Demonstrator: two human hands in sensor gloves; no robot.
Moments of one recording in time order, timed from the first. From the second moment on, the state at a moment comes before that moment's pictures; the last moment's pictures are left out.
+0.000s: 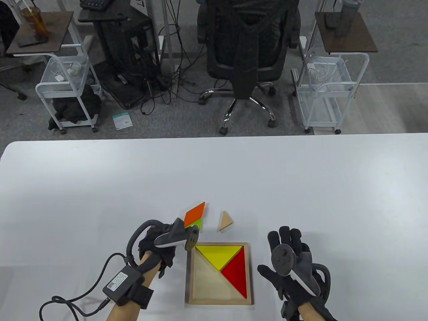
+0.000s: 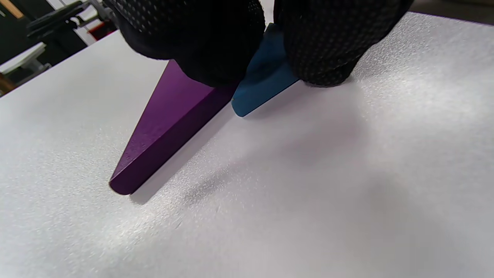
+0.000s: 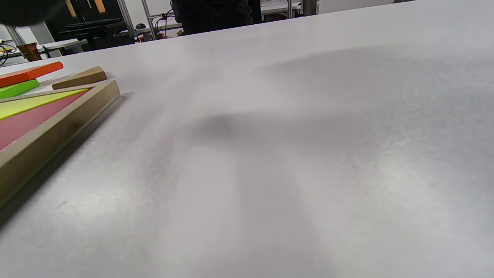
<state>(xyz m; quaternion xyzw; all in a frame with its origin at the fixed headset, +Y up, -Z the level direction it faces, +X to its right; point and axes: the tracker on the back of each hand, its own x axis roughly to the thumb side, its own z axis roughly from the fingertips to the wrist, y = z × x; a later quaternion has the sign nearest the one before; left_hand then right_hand) -0.139 -0.781 -0.281 -0.25 -0.18 -0.20 0.93 0.171 -0.753 -0.191 -0.05 0.12 0.99 0.07</state>
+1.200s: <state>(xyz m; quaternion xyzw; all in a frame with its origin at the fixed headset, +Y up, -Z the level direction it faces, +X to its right) -0.130 -0.748 -0.167 -0.11 -0.29 0.25 0.92 0.133 -0.747 -0.177 0.12 0.11 0.96 0.21</state>
